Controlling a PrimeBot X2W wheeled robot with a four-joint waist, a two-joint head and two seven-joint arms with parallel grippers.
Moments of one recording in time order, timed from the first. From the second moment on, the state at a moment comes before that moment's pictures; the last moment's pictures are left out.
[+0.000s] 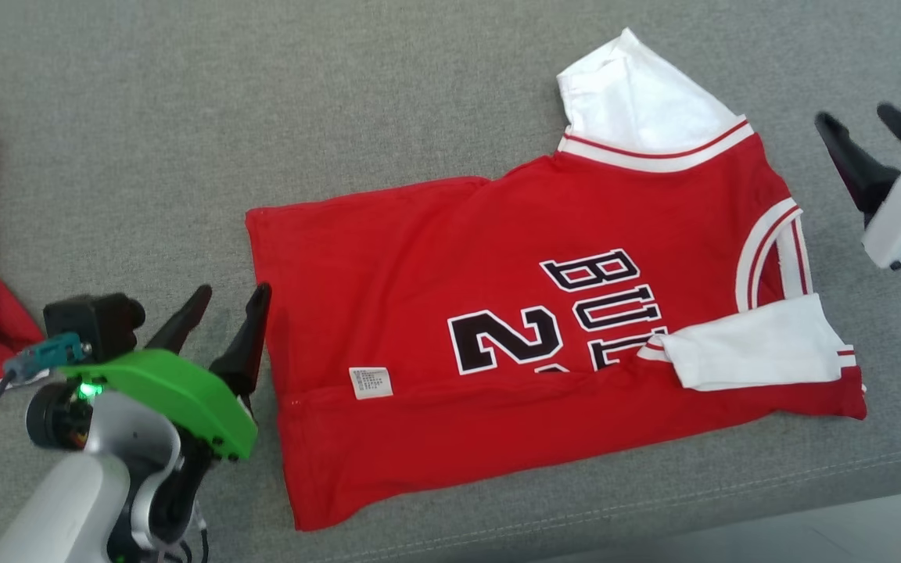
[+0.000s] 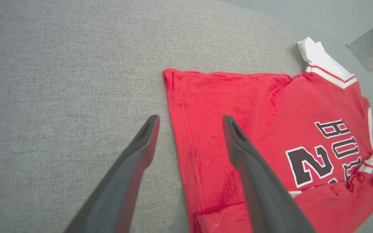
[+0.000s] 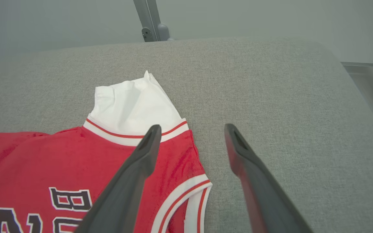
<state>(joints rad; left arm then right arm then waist) -0.25 0.46 -0.41 -0.11 -0.82 0.20 0.22 -0.53 -0.48 0.04 0.08 0.56 0.13 0.52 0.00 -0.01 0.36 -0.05</state>
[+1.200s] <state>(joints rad) -0.68 0.28 -0.52 0.33 -0.87 -0.06 0.24 -1.03 -0.36 0.24 0.72 0.40 0.13 0.26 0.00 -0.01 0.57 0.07</state>
